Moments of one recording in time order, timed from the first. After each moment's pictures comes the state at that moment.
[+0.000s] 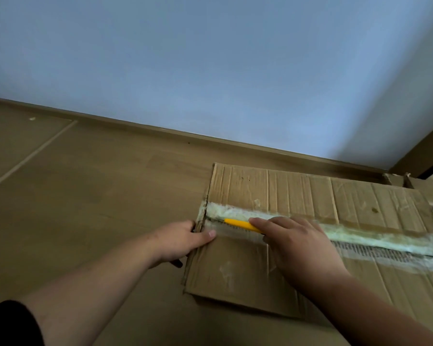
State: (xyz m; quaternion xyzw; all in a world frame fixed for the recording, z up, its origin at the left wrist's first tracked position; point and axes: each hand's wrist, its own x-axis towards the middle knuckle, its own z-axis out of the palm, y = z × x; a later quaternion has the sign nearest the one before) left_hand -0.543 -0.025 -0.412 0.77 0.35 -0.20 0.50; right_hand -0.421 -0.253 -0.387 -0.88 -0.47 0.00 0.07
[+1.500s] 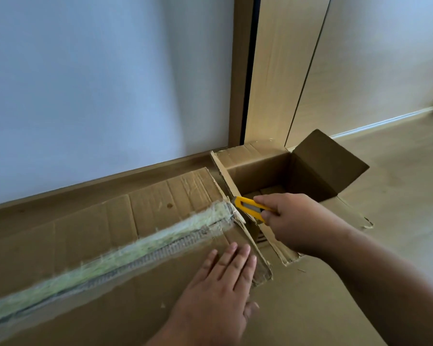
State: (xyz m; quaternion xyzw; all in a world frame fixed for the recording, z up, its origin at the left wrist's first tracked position) left_hand -0.400 -0.373 -0.435 0.96 -0.28 -0.03 0.05; right_hand -0.307 -0.544 -0.329 -0.96 -0.09 0.17 0.21
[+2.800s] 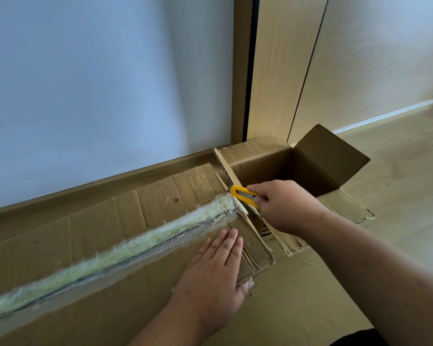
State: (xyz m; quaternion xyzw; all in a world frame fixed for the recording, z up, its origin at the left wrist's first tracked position) left_hand -0.402 -0.365 -0.415 0.97 -0.20 -0.07 0.09; right_hand -0.302 -0.526 -0.331 -0.97 -0.12 0.13 0.18
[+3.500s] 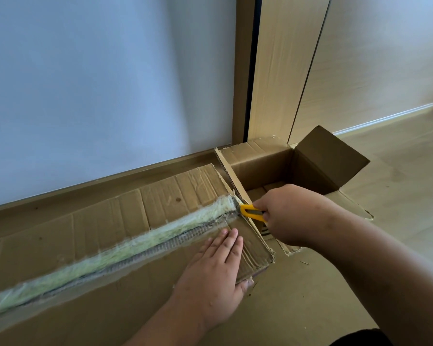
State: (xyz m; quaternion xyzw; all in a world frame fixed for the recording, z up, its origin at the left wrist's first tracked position) left_hand -0.401 -0.363 -0.425 0.97 -0.20 -0.05 0.09; right_hand -0.319 -0.523 -0.311 -0.97 -0.18 0.18 -0.01
